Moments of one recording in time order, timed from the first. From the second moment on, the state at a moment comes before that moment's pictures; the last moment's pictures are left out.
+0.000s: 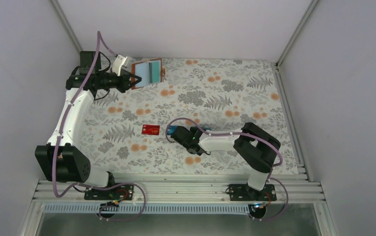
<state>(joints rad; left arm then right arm) 0.00 1.44 1.43 -0.74 0.85 0.22 1.04 1.79 0.92 -0.40 0.71 -0.46</state>
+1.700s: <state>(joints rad) -0.14 1.41 1.60 -1.20 1.31 0.77 0.51 1.28 1.16 0.04 -0.95 0.16</state>
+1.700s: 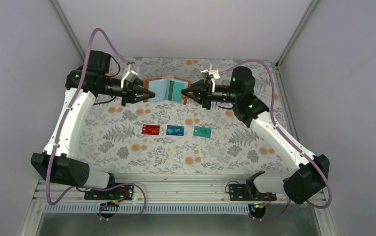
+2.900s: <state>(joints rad) -0.27 1.42 1.47 -0.77 0.95 0.36 0.59 1.39 1.27 -0.16 -0.72 0.17</state>
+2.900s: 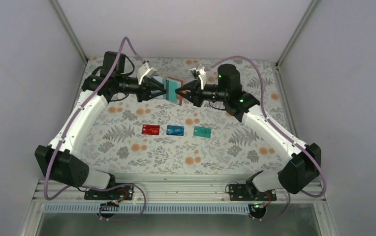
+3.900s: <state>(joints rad) -0.23 1.42 1.56 -0.97 1.23 0.52 0.55 1.36 1.23 -0.08 -0.93 0.13</state>
